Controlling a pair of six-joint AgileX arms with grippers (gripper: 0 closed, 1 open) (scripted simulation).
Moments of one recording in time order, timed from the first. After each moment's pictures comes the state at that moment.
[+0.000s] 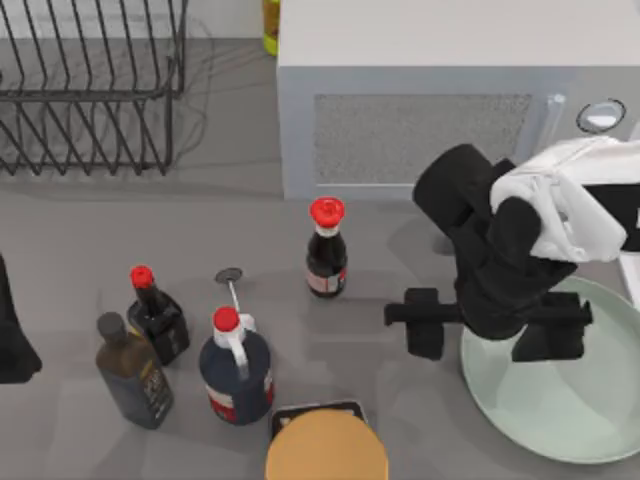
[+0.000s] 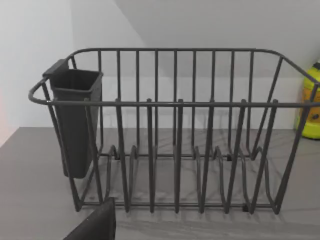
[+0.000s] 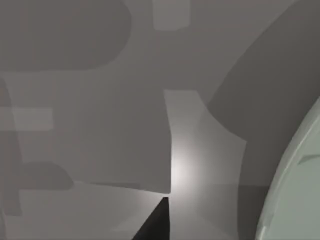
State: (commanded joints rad) left arm 0.00 0.00 0.00 0.00 0.00 0.00; right arm 0.62 2.00 1.11 -0.69 0.00 0.63
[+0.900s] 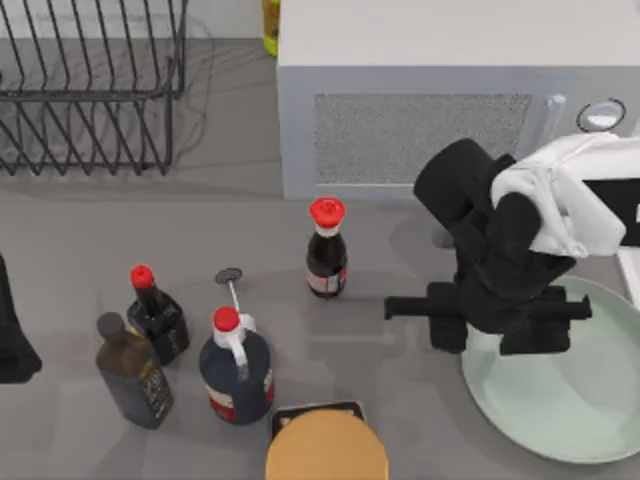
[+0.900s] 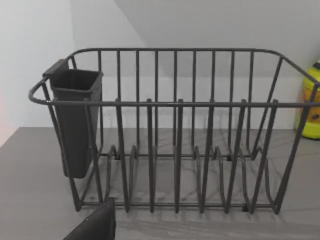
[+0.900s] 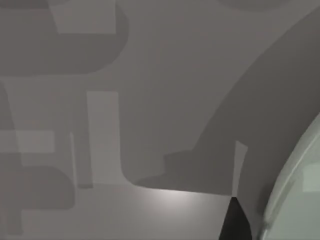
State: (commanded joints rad) left arm 0.00 0.00 0.00 0.00 0.00 0.00; right arm 0.60 1.90 1.12 -0.69 0.02 0.63
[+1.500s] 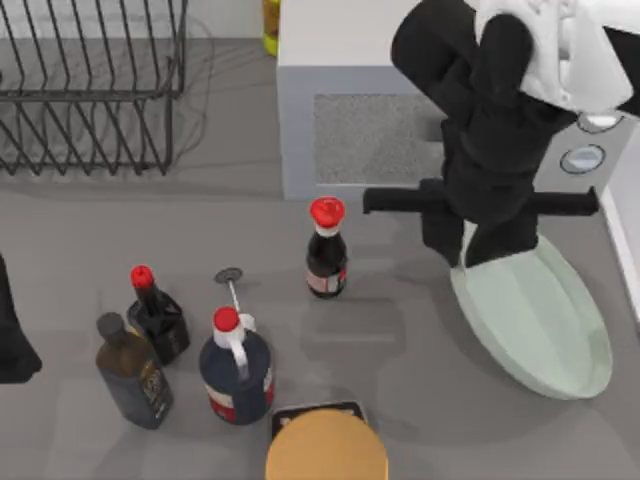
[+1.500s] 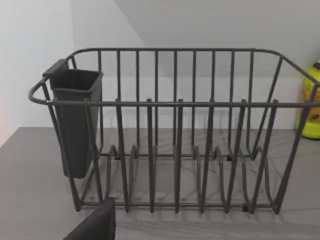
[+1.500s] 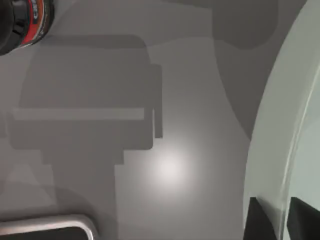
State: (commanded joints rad) left arm 0.00 0.00 0.00 0.00 0.00 0.00; right arm 0.61 1.92 1.60 -1.18 0.02 0.63
